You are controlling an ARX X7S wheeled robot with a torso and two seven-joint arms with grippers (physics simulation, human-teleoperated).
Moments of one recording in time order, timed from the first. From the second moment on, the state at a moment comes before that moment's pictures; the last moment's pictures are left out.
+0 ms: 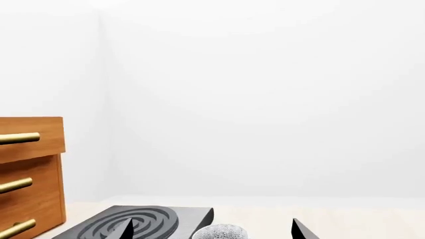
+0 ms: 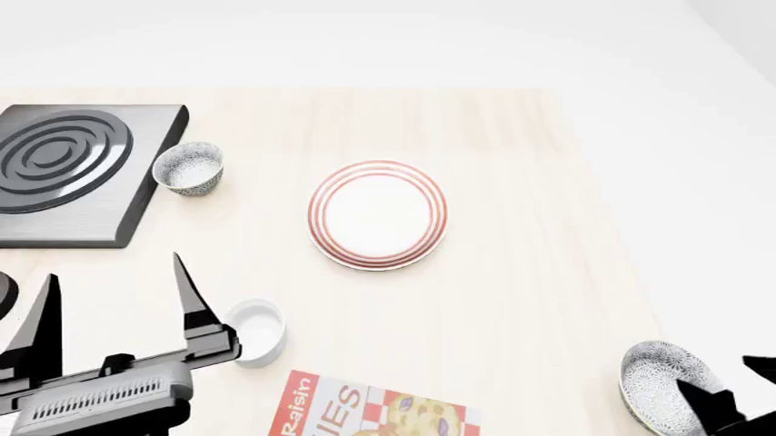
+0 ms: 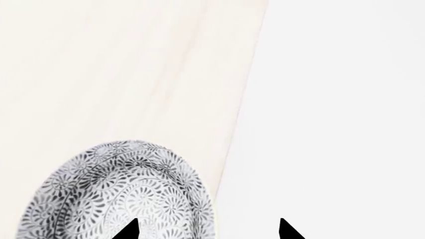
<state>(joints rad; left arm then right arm) 0.10 -0.35 0.14 0.48 -0.03 0.13 -0.56 -0.17 1.10 0.41 -0.32 0.82 0.94 -0.31</state>
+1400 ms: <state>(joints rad) 0.10 -0.37 0.17 0.47 -0.02 0.12 -0.58 -0.13 1.21 0.35 -0.56 0.69 0.81 -0.21</state>
